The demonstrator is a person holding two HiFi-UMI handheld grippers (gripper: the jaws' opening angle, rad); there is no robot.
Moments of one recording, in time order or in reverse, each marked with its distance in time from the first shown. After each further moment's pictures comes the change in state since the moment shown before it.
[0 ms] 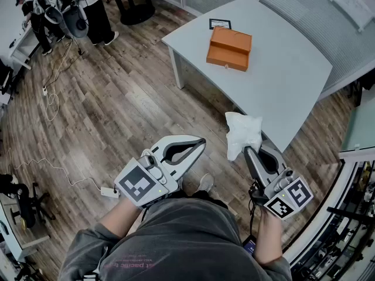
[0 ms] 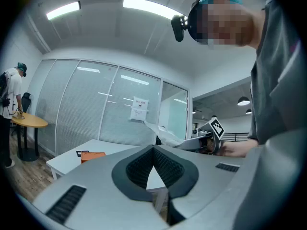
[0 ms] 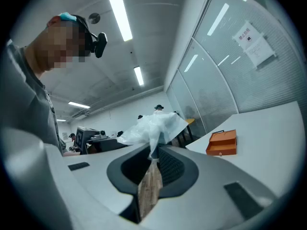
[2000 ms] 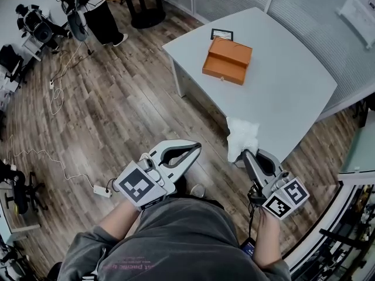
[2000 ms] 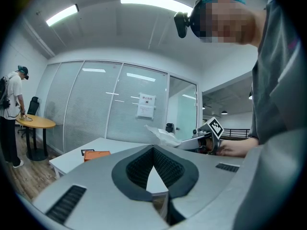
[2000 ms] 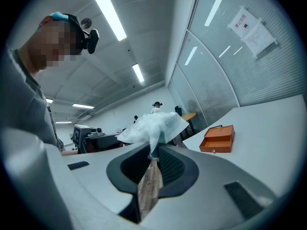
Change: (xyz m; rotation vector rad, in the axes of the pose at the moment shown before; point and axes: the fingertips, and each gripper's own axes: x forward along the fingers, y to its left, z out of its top) left arm 0.075 -0.003 -0.020 0.004 0.032 0.112; right arm -0.024 -0.096 -0.004 0.037 0.068 0.063
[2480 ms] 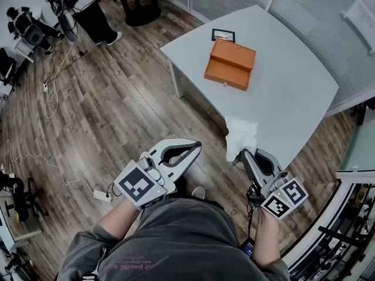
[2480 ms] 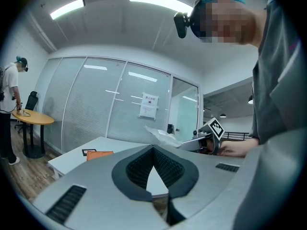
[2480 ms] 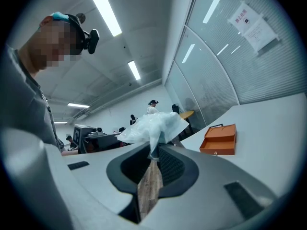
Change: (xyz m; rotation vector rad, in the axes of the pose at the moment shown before) left arm 0.013 0.076 0.000 -0.031 -0.002 -0.031; right arm 0.069 -0.022 0.011 0.015 0.020 -0.035
